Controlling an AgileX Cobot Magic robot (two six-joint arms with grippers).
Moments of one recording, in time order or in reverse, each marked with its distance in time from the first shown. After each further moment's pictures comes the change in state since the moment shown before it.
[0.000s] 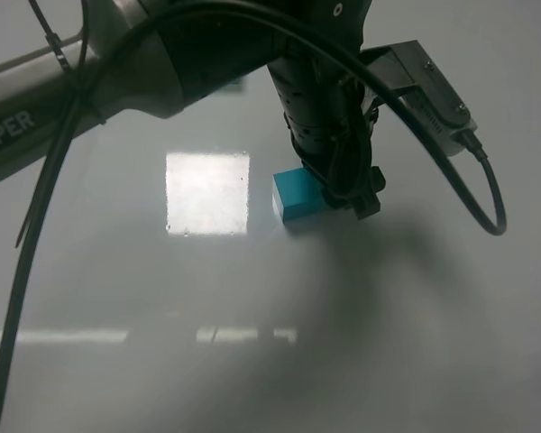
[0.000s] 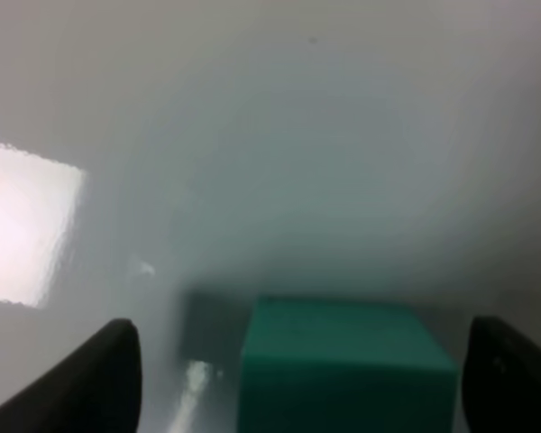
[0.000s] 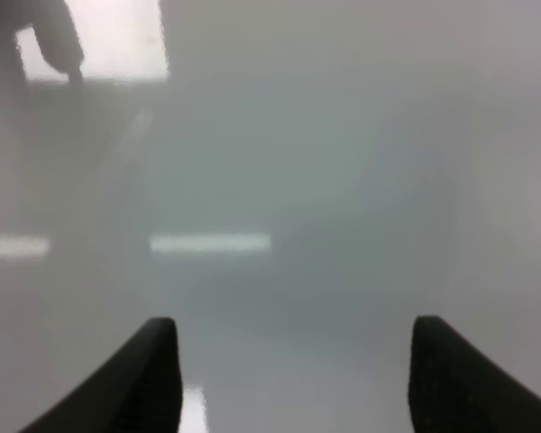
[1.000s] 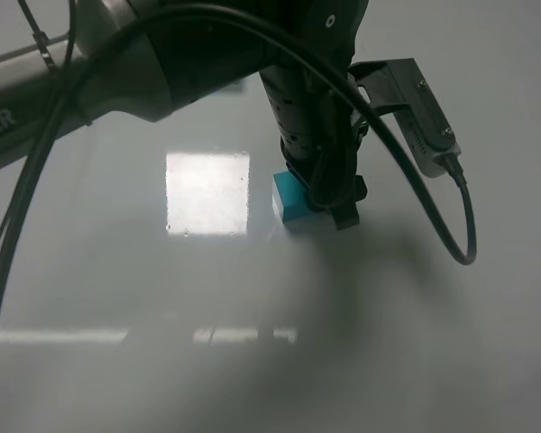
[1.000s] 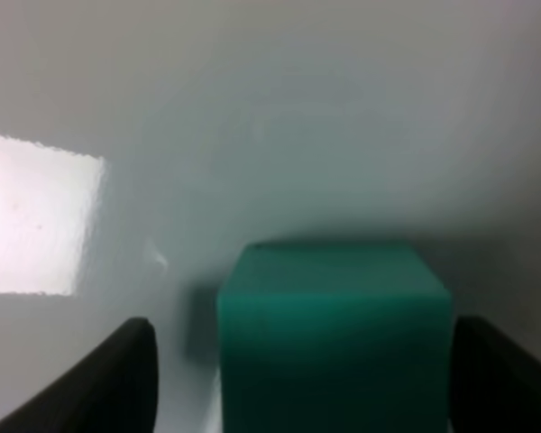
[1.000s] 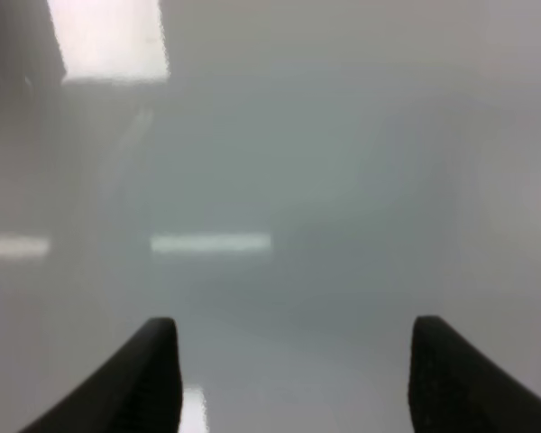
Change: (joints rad) left arm 0.000 -0.031 0.071 0.028 0.003 0.075; right arm 0.000 0.000 0.000 0.000 0.000 0.001
